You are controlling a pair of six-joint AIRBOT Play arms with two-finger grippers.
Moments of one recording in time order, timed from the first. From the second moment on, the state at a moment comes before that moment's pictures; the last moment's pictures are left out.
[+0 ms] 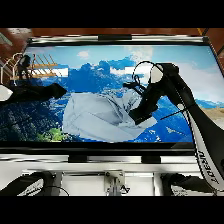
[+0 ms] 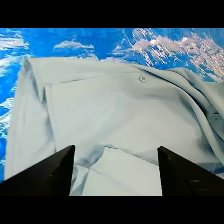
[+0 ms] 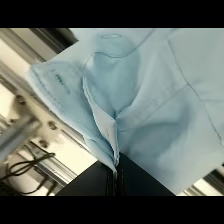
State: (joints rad) left arm -0.06 -1.10 1.06 1.02 -0.89 -1.41; right arm 0.39 -1.47 1.49 -1.27 1.81 1.36
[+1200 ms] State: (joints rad) left arm -0.62 -1.67 1.37 0.55 -0.56 -1.37; right arm 0.40 -1.23 1.49 -1.57 1.82 1.68
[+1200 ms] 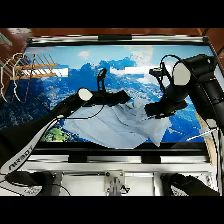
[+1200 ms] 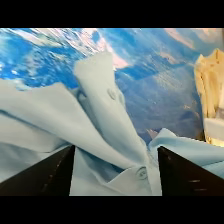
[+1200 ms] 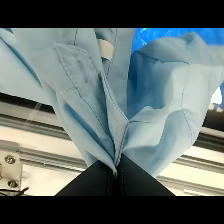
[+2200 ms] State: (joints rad) left arm -0.19 -1.53 1.45 0.61 -0.89 -1.29; right arm 0.35 -1.19 1.10 -1.47 1.60 1.72
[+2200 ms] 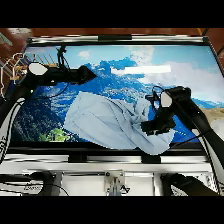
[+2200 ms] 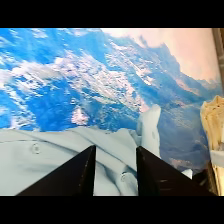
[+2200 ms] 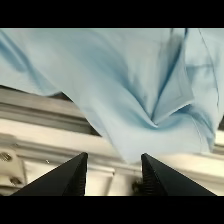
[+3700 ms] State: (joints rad) left arm 0.11 -1.29 1.45 0.75 -1.01 -1.22; right arm 0.12 -1.93 1.84 -1.13 1.29 1.65
